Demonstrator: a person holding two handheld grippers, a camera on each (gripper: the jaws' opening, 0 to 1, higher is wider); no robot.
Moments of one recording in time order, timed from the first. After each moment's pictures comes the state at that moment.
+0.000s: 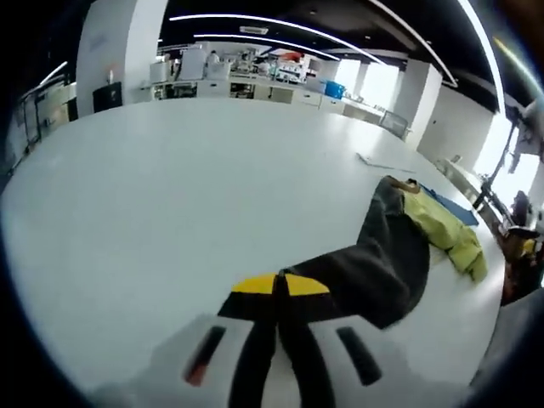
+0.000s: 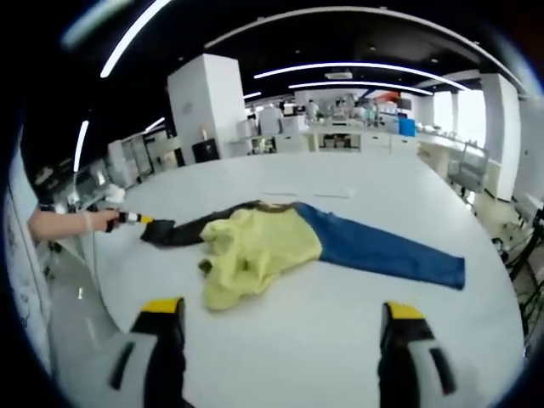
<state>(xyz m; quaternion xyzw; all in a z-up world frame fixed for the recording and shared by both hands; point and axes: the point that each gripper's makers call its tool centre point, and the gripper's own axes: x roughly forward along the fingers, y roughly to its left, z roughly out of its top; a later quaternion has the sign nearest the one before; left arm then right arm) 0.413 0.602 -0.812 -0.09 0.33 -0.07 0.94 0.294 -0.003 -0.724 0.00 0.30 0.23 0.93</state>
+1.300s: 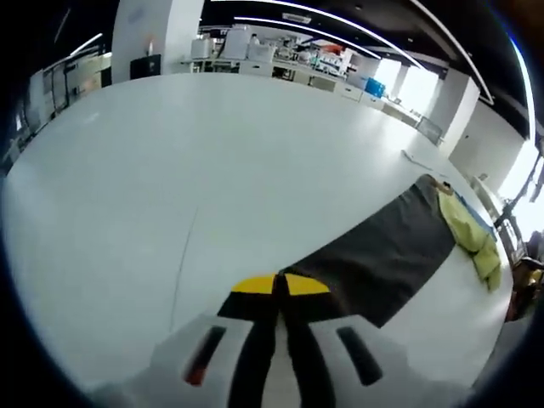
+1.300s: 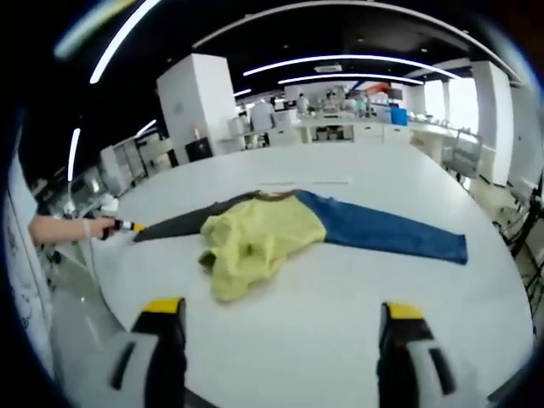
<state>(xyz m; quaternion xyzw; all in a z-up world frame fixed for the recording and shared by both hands) 0.372 0.659 -0.843 -0.12 0.36 0.01 0.92 0.274 0.010 -0.737 0.02 0.31 0.21 0.92</state>
